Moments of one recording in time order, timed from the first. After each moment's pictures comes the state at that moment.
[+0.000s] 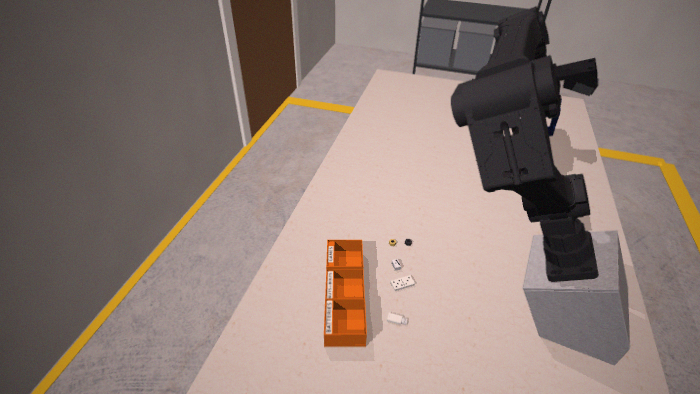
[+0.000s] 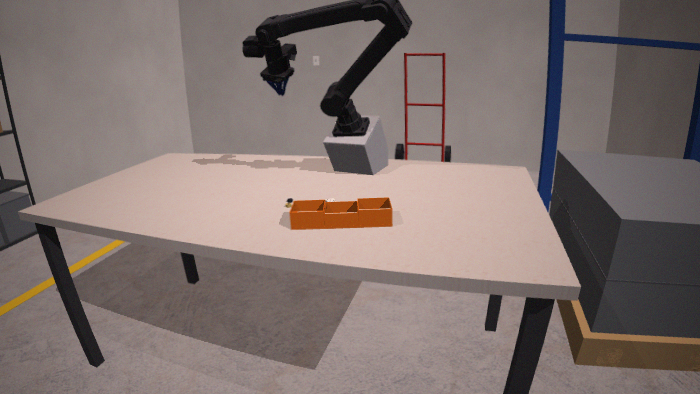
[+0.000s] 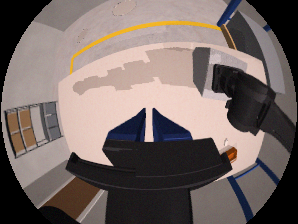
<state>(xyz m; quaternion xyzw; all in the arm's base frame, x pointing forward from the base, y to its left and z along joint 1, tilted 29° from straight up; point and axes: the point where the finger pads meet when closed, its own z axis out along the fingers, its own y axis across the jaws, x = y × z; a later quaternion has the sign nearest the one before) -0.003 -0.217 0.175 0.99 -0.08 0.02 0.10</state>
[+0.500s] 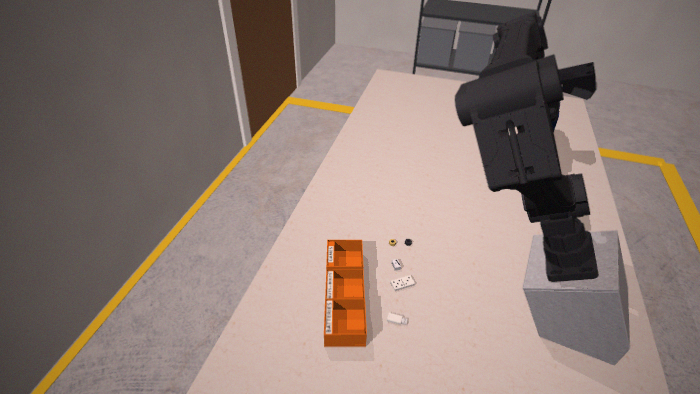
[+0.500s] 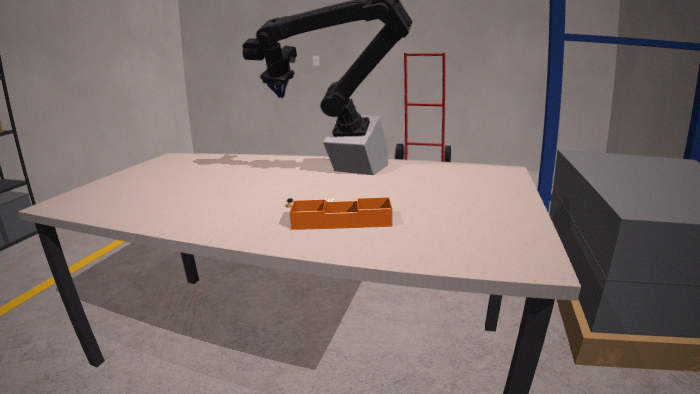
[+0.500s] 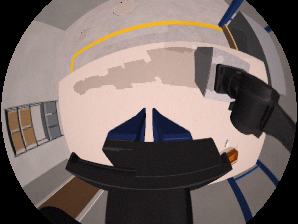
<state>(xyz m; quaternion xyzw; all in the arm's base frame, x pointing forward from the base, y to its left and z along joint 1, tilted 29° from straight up) 0.000 -0.220 0.167 0.99 -0.08 0.01 0.10</state>
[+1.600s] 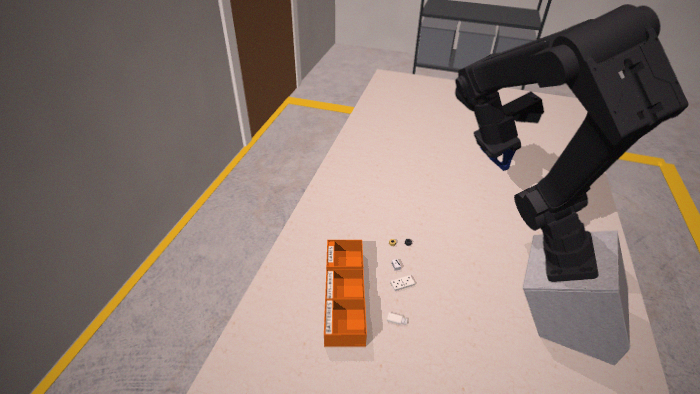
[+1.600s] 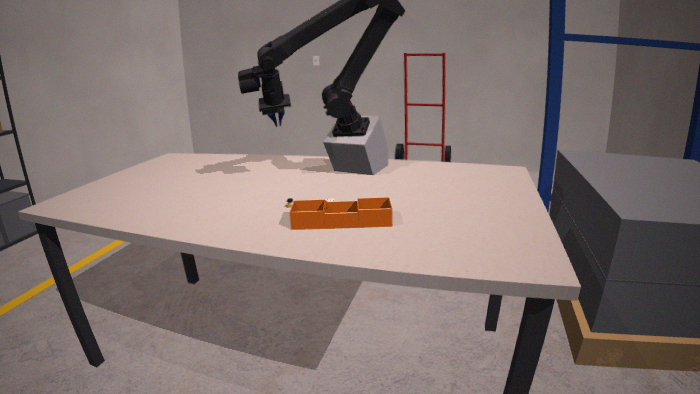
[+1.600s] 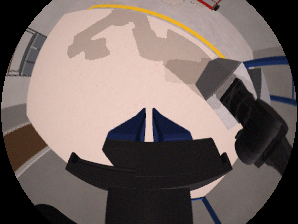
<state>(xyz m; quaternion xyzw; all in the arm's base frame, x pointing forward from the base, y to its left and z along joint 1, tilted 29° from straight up) 0.106 -0.205 0.121 0.97 0.23 0.01 0.11</state>
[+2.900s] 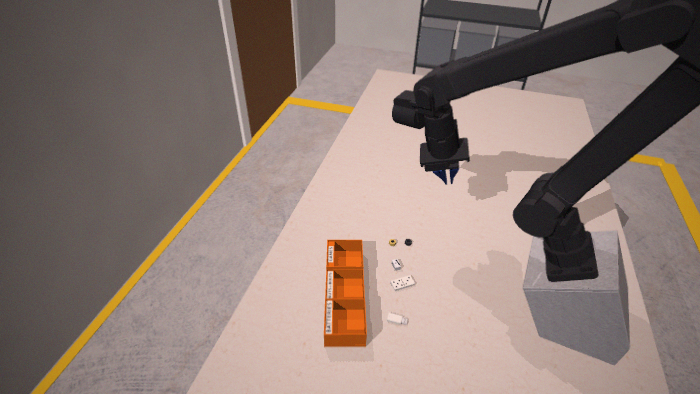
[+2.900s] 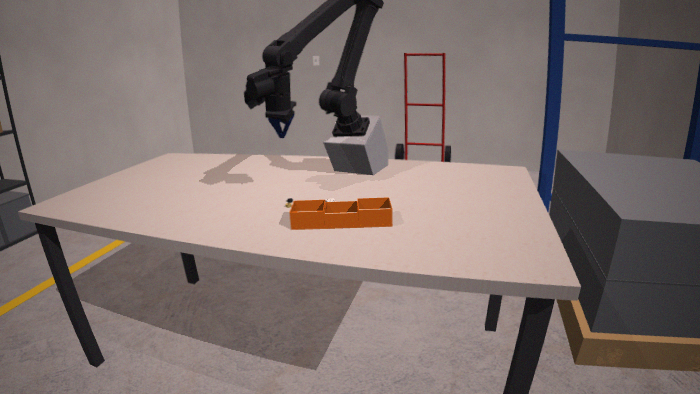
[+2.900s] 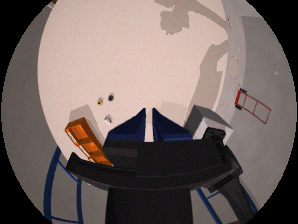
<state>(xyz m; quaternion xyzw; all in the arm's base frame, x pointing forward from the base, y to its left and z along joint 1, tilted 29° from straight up) 0.216 -0.125 0.160 0.65 0.74 -0.01 0.17</state>
